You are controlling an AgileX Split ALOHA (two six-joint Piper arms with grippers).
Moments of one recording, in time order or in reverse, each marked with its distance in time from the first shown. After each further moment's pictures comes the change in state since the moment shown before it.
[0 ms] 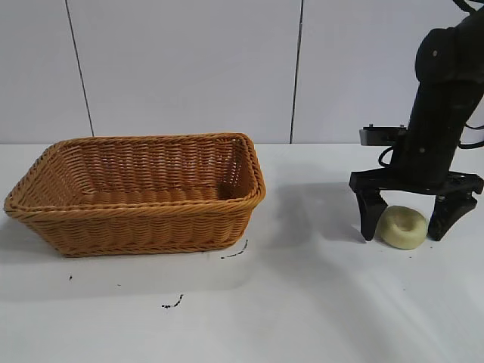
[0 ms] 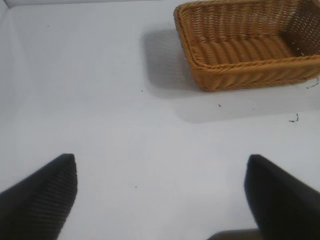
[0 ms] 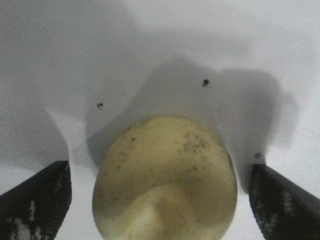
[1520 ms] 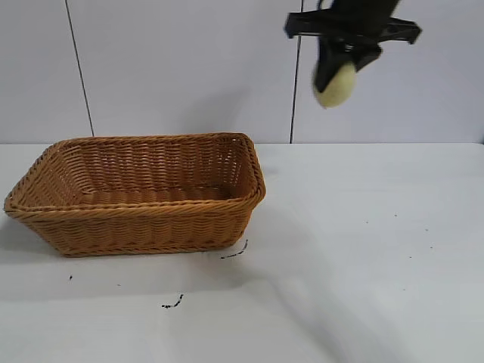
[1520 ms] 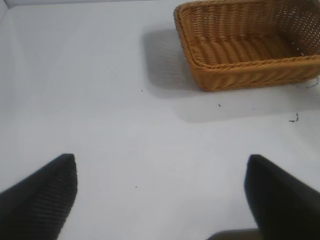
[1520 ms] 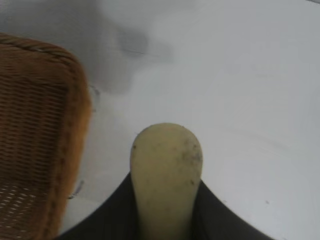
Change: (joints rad) left arm 0.000 0.000 0.000 0.000 0.000 0.000; right arm 0.486 0.053 -0.711 0.022 0.208 0.009
